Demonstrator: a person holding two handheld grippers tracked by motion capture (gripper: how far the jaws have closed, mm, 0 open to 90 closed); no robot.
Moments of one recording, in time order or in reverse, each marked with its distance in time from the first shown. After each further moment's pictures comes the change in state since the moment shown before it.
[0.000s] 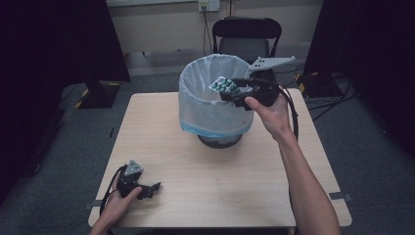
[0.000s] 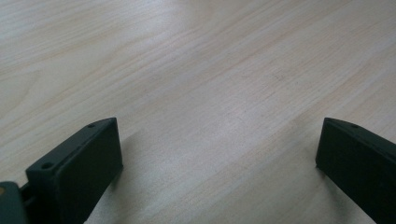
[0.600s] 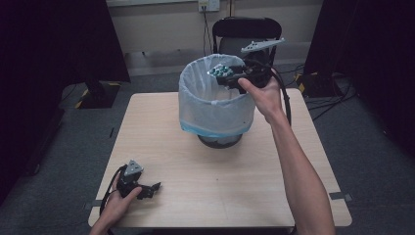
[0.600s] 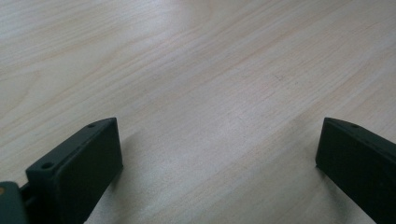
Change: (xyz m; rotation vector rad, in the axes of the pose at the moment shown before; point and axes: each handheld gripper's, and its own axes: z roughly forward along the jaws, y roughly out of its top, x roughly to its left) left arm 0.000 0.000 0.000 0.000 -0.001 -0.001; right arm -0.030 0.025 0.031 0.054 -0.059 0.051
